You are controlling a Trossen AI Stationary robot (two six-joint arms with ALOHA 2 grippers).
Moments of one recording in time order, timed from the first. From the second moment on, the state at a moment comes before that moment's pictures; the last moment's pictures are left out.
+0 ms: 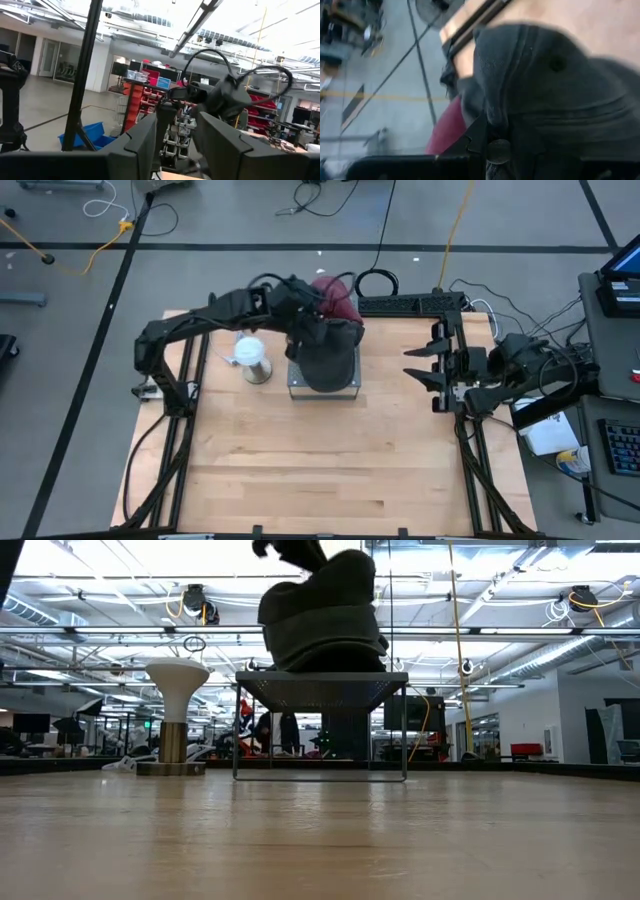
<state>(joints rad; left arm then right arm) 0.25 1.71 1.91 -0.87 -0.02 0.91 0.23 0.80 0.94 0.19 0.19 -0.27</state>
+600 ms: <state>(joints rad) 0.31 1.88 1.91 -0.86 -0.19 0.85 0.23 0.80 0.94 0.19 0.19 -0.28</state>
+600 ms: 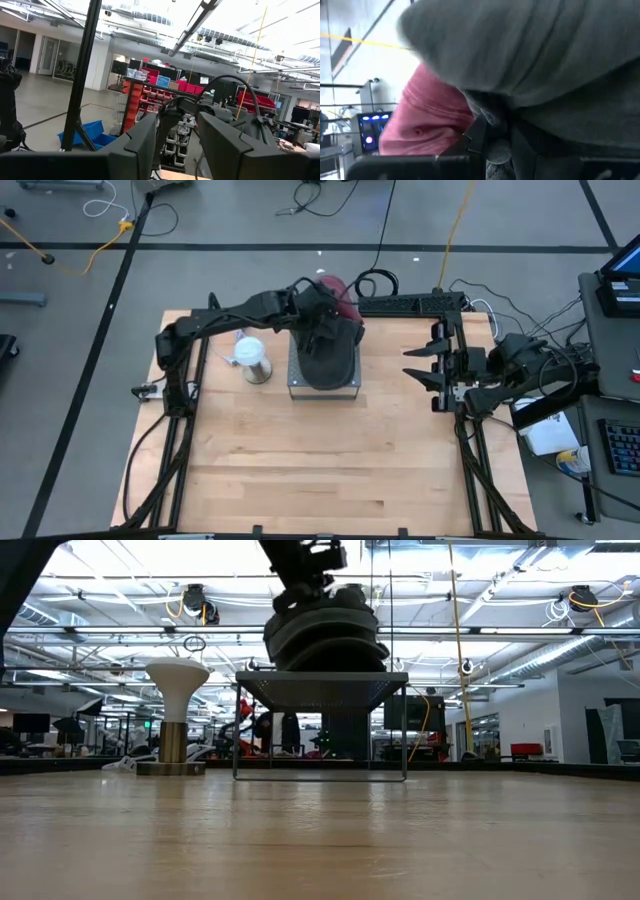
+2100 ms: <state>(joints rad) 0.43 1.45 1.90 -0.82 0.11 0.14 0.23 0.80 0.94 0.17 0.19 -0.36</state>
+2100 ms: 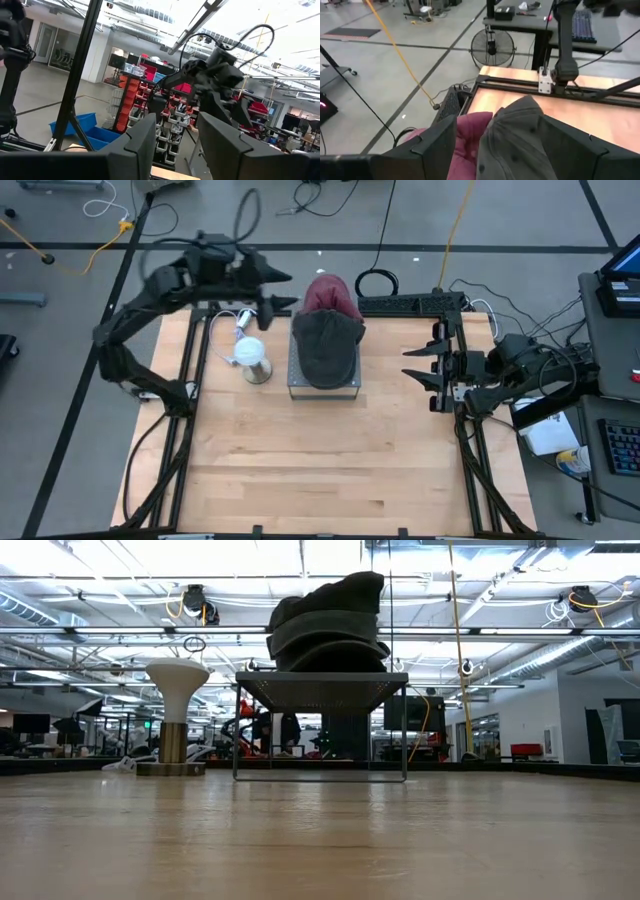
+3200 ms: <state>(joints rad) 0.32 0.67 1.18 -0.63 -0.11 -0.12 0.23 0.80 0.49 0.55 0.21 -0.04</state>
